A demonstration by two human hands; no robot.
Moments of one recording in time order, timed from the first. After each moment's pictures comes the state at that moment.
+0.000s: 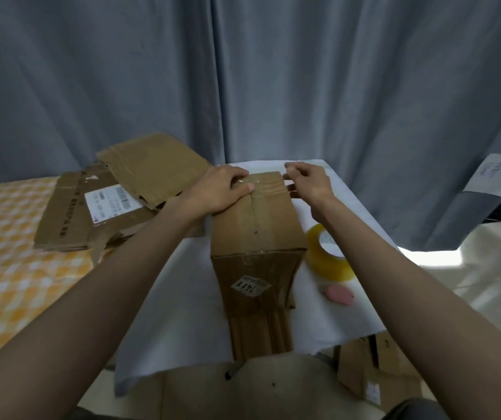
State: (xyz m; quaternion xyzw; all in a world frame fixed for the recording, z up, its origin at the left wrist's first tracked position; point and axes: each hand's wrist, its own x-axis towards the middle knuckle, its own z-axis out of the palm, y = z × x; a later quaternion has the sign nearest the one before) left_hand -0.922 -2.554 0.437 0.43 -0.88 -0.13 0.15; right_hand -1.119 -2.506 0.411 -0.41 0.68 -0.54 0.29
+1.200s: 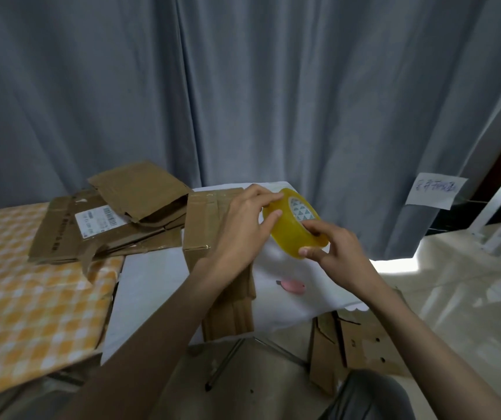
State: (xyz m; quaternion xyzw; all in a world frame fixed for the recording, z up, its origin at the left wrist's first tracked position) left_hand -0.978 -2.380 0.463 0.28 -0.84 -0.14 0.45; right_hand -1.143 -2.275 0.442 -0.61 0.69 -0.39 0.09
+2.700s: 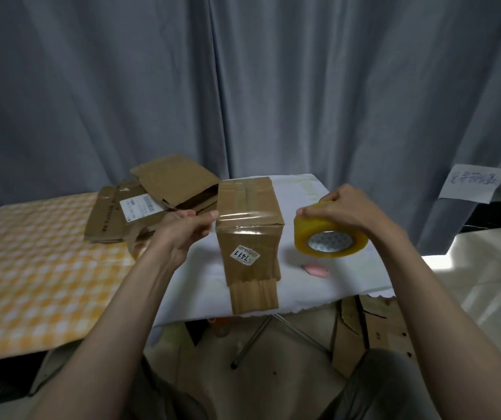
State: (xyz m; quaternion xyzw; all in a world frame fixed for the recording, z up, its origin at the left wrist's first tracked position) left_hand -0.842 -2.393 0.453 0.50 -0.45 -0.60 0.43; right_hand -1.142 -2.311 0.482 -0.57 0.75 -0.29 0.17
